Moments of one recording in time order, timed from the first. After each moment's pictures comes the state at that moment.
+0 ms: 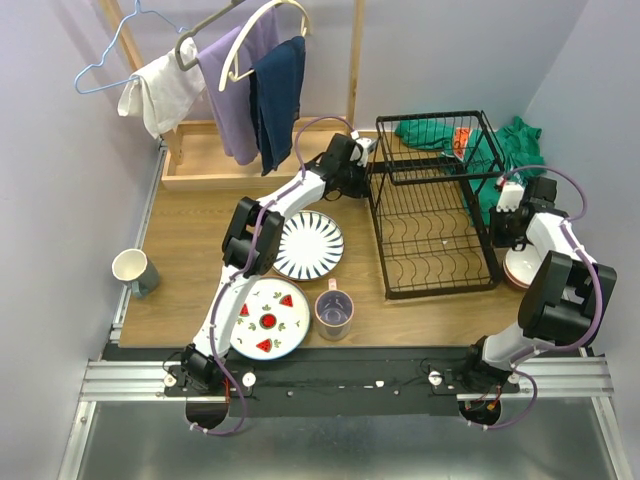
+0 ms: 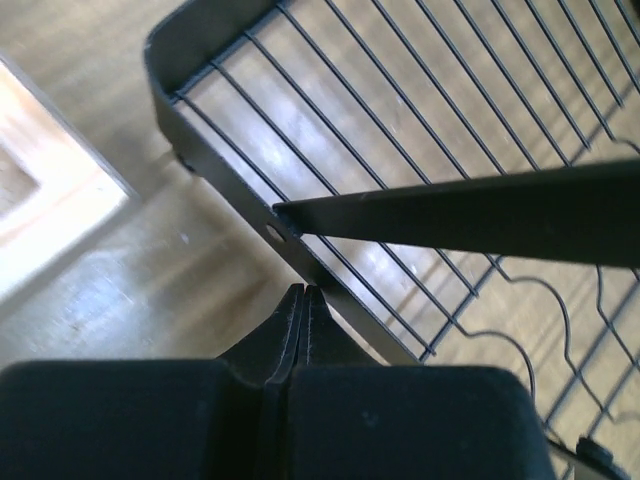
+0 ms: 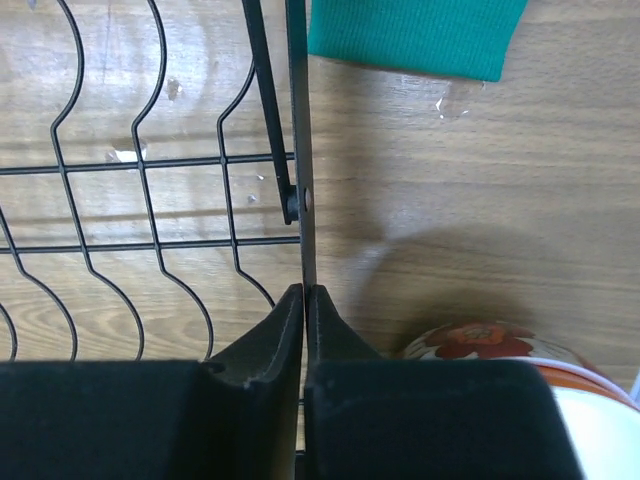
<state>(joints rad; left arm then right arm) -0.56 2.45 2.08 -0.33 0.36 -0.21 -0.34 1.56 1.02 -0.55 -0.26 -0.34</state>
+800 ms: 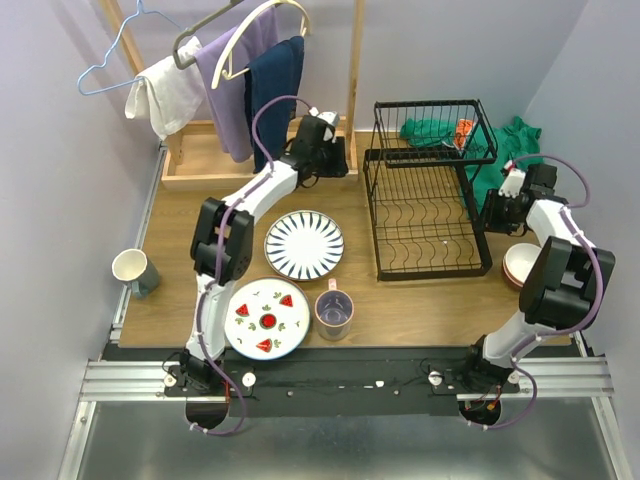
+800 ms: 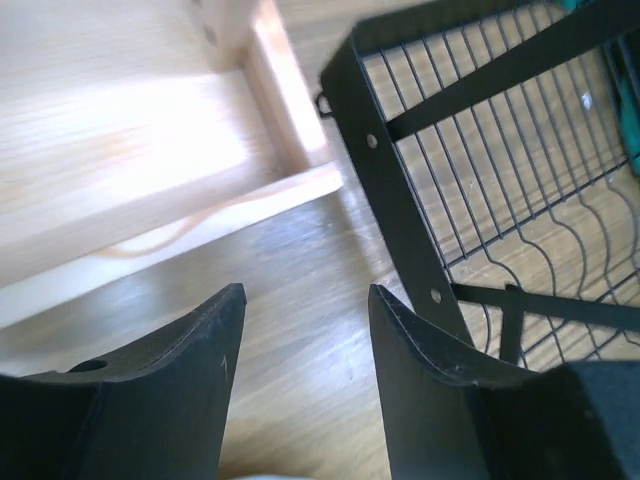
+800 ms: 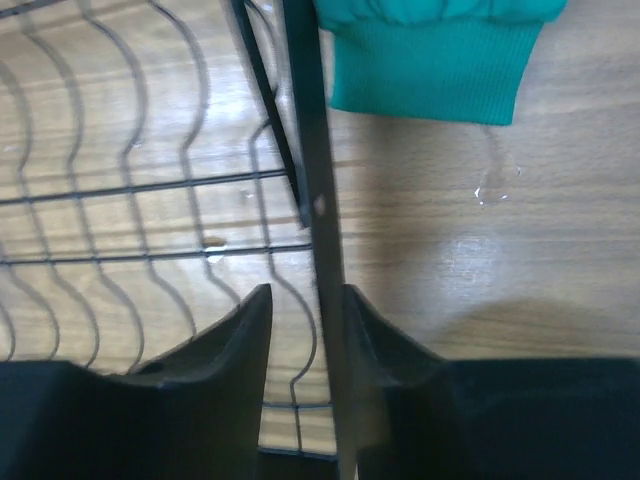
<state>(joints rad) -0.48 2.22 1.90 -0.28 0.15 -0.35 -0.33 1.68 1.14 -0.52 -0.35 -0.12</state>
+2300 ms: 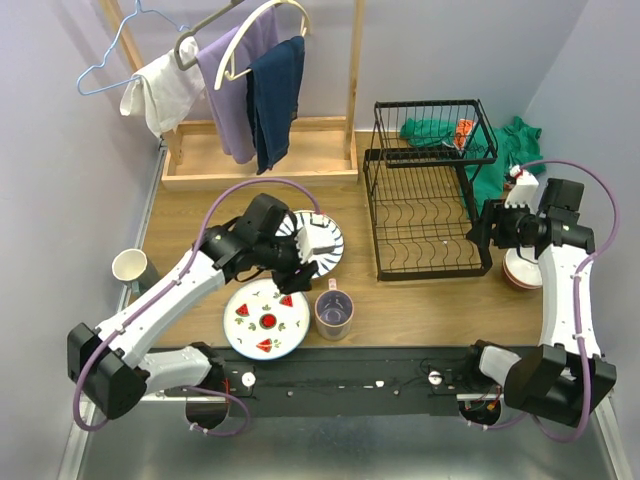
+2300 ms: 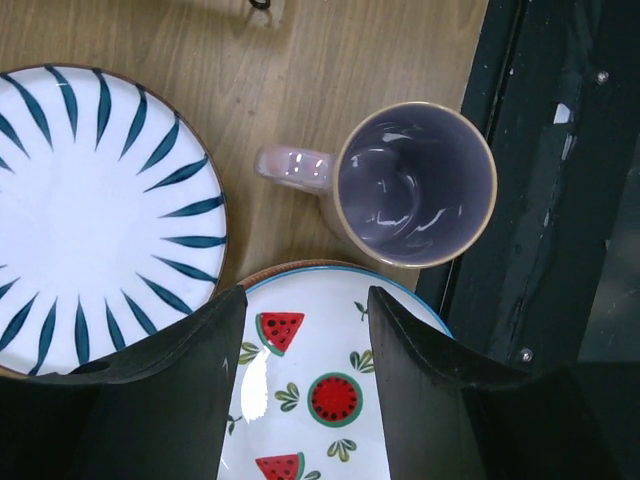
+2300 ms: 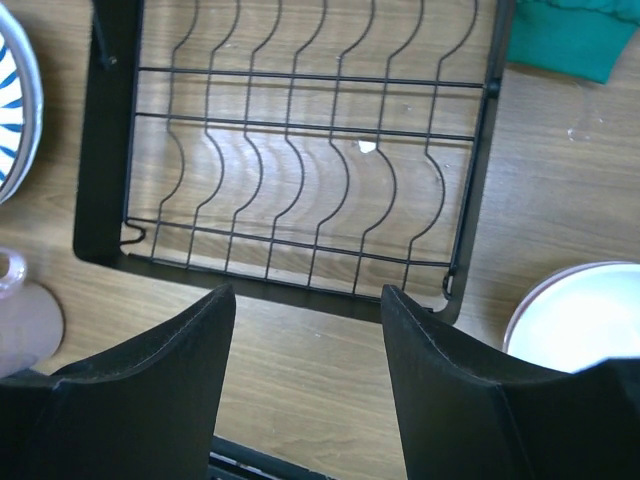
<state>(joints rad) -0.65 1.15 1.05 -0.80 0.54 0.45 -0.33 1.13 1.05 -0.81 -0.53 -0.24</state>
